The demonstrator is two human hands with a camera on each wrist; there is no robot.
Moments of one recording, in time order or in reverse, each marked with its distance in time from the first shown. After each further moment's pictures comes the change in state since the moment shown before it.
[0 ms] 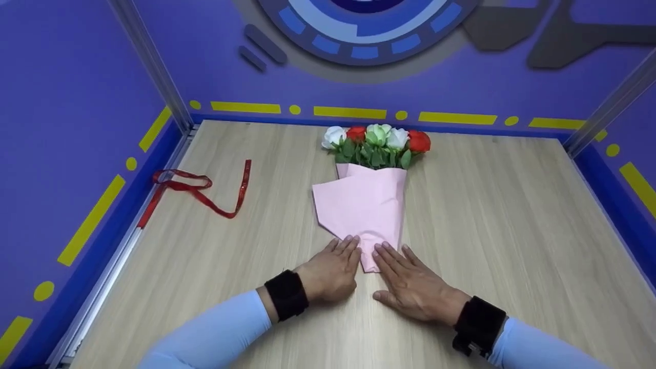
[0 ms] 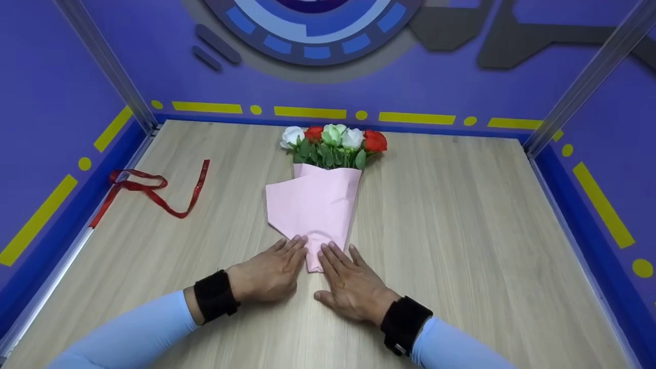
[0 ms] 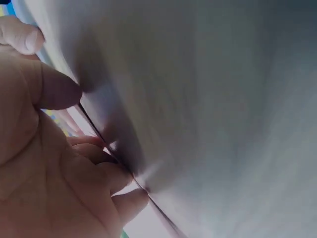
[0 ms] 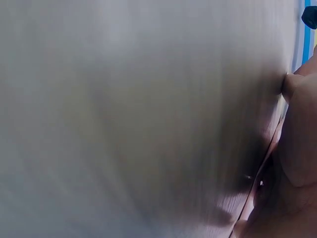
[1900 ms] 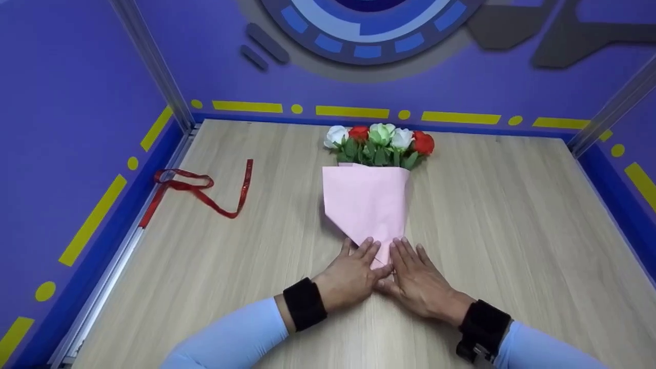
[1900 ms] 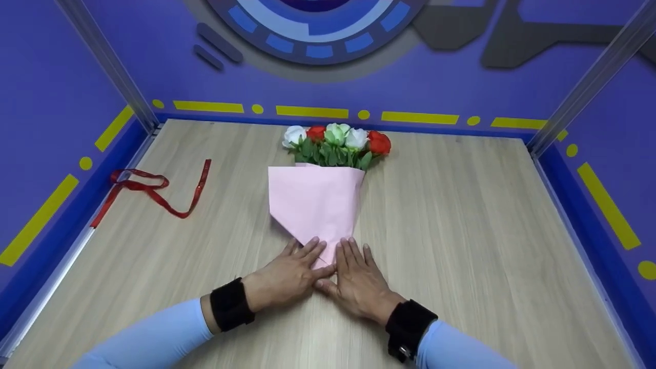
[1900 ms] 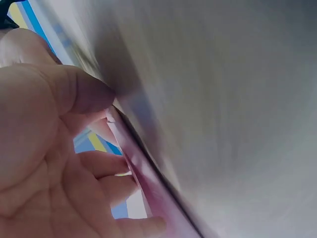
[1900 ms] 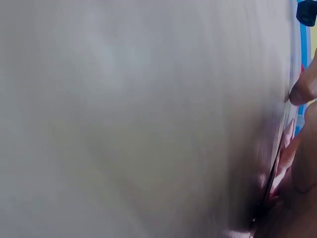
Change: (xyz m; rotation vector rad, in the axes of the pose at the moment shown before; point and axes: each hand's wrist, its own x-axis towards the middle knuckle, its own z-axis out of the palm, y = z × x) left_hand 0.011 0.032 -0.004 0.159 0.143 0.049; right_hand 0.003 0.000 0.006 0.153 0.109 0.197
